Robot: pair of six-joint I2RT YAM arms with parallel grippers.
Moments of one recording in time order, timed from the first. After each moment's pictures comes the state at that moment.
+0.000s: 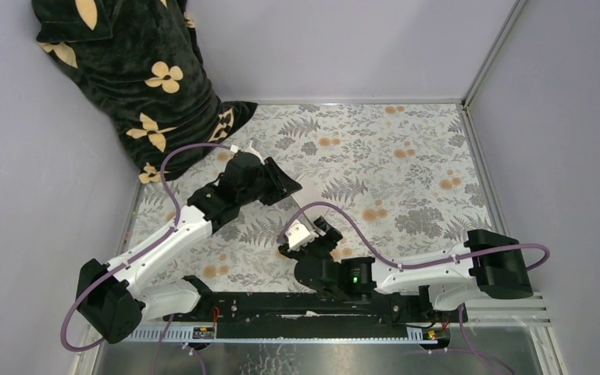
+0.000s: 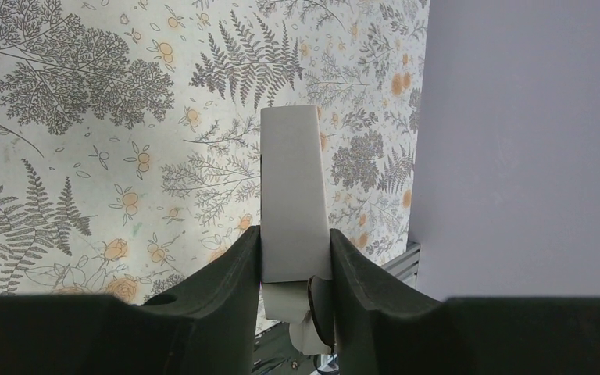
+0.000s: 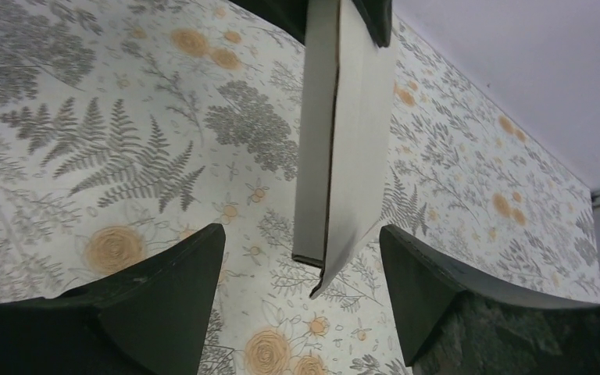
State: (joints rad) left arm -0.63 1.16 0.91 -0.29 0.10 -1.05; right arm 1.54 1.39 0.77 0.14 1.10 -0.03
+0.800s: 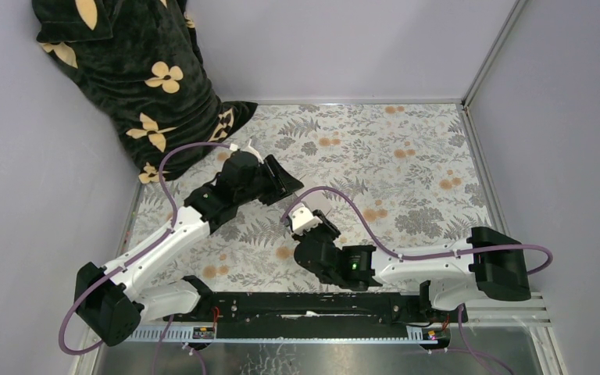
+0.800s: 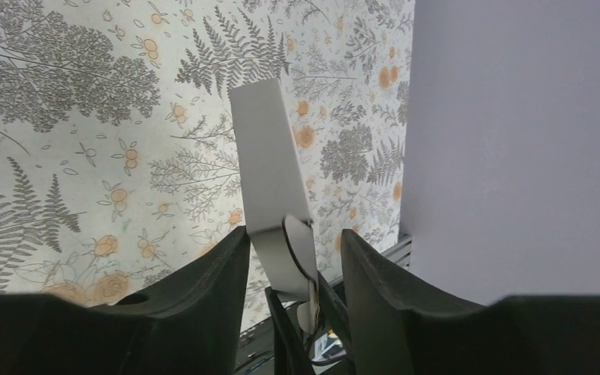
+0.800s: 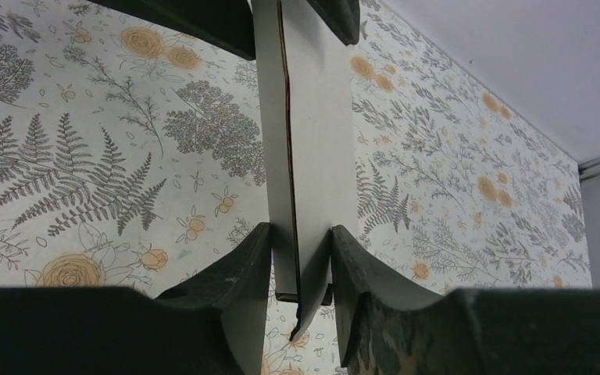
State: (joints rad) left arm -0.62 1.14 0.92 -0.29 0.13 -1.05; right arm 1.42 1.41 0.82 0.06 1.09 0.01
